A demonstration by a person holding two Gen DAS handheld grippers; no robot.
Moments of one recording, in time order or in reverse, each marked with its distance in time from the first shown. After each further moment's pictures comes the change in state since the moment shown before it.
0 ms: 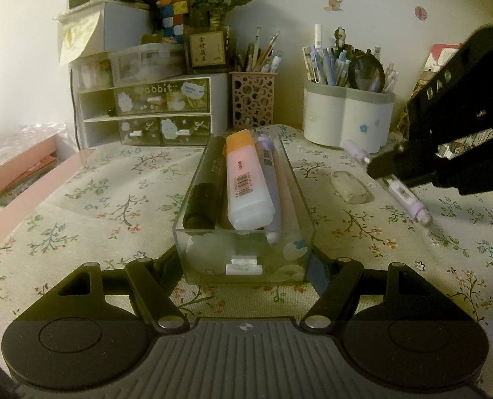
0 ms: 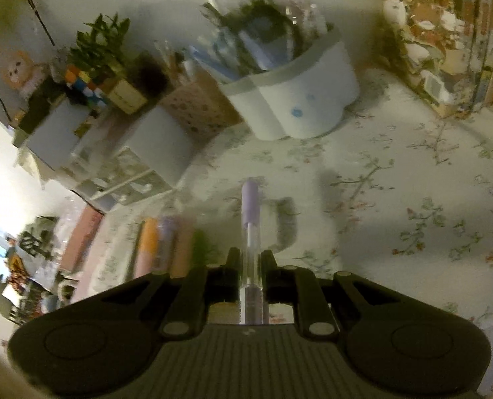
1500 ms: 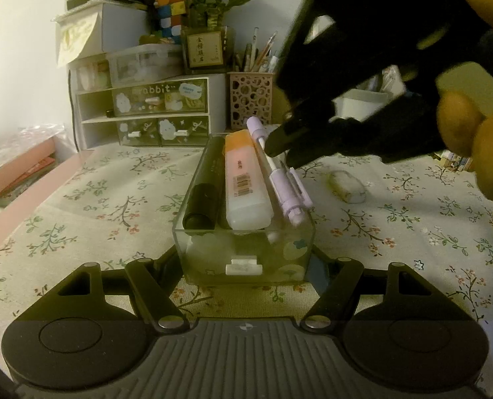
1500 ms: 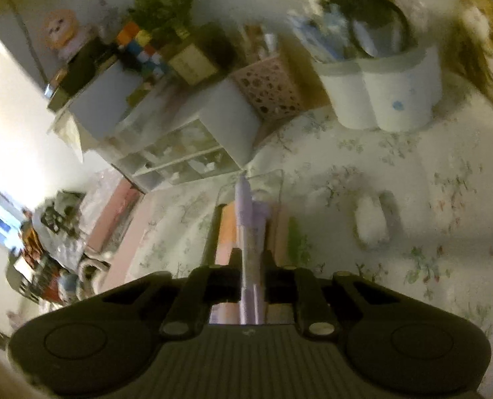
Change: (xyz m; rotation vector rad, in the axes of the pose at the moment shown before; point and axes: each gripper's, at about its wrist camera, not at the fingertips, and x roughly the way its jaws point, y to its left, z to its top) left arm 0.001 0.000 0.001 0.003 0.000 -0.002; right arm 0.029 0.074 -0.007 -0.122 0.042 0.055
